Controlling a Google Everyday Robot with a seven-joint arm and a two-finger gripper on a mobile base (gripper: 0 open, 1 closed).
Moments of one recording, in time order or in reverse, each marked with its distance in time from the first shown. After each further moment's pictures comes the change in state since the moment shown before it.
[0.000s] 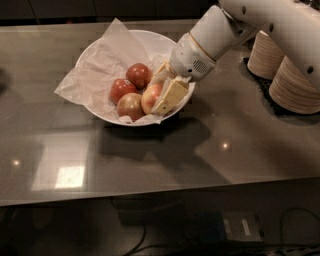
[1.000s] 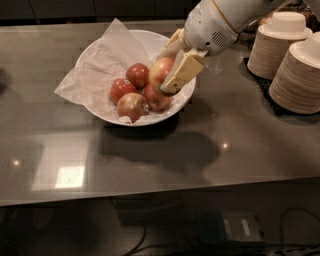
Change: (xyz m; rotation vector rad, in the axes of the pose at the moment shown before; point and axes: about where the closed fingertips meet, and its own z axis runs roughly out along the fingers) arm -0.028 0.001 -0.067 0.139 -0.011 -0.070
